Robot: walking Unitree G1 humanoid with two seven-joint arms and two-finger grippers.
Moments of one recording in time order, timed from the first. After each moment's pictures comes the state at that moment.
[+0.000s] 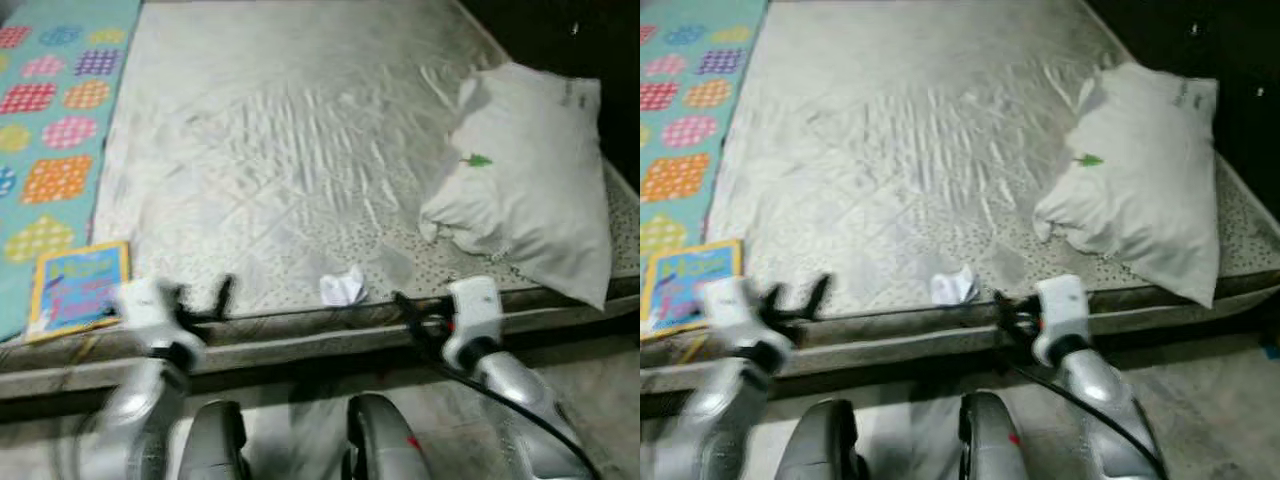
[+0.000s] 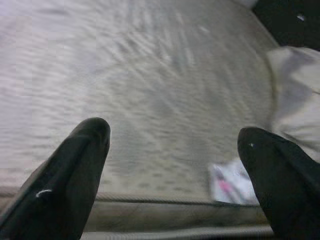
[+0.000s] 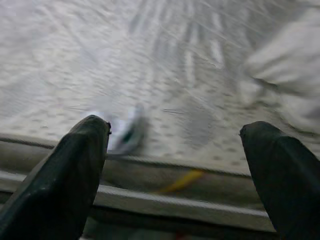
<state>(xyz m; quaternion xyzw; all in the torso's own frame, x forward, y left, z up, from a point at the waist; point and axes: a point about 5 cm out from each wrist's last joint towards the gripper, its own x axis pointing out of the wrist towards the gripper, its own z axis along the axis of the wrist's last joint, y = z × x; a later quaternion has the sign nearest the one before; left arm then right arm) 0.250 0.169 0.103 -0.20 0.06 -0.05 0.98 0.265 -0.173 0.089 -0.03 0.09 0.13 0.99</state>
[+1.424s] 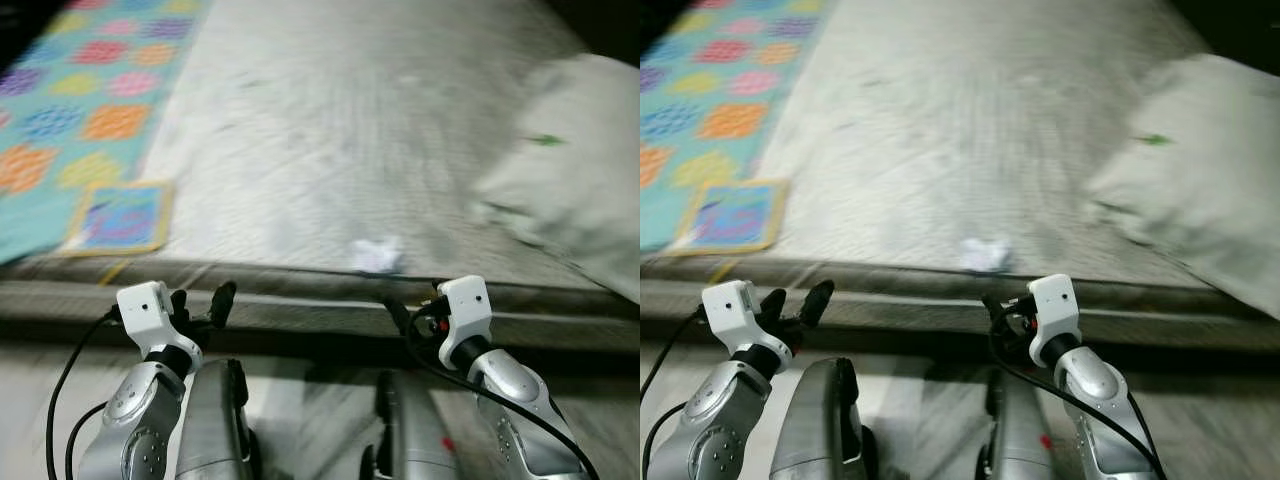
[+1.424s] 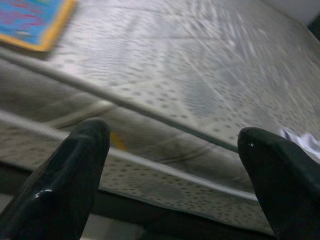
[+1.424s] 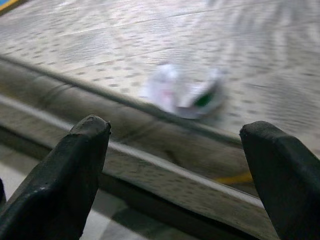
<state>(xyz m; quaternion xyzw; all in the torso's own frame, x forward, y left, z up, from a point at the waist) 0.248 0.180 0.098 -0.20 0.08 -0.03 0.98 0.267 -0.161 0.089 -0.03 0.10 0.18 0.98</state>
